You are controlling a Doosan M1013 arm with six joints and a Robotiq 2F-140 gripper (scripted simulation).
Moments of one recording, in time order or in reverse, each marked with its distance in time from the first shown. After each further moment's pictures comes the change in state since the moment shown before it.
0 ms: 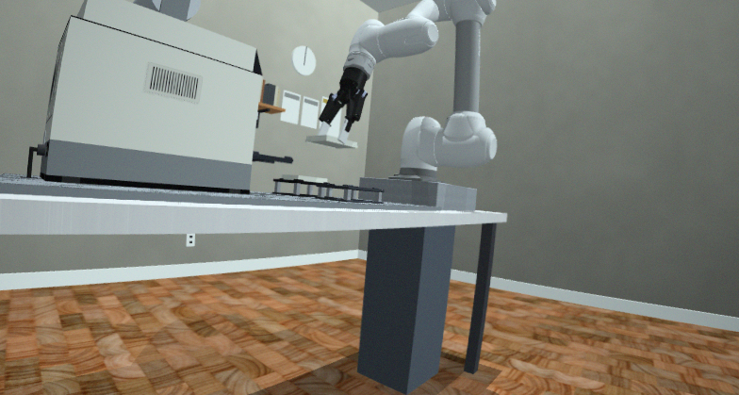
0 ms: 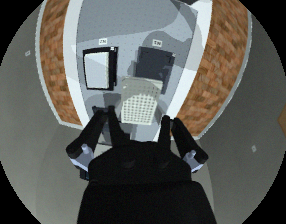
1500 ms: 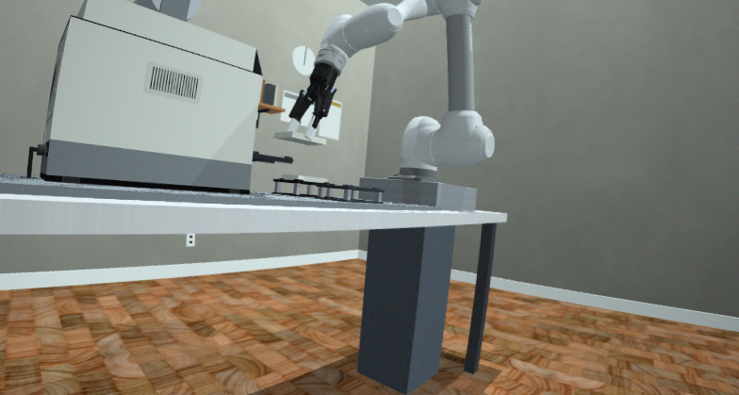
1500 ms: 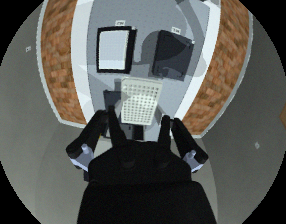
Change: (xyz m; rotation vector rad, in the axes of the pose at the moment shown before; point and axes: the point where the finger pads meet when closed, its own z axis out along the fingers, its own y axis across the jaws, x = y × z) arm -0.067 -0.057 0.024 0.000 0.000 0.000
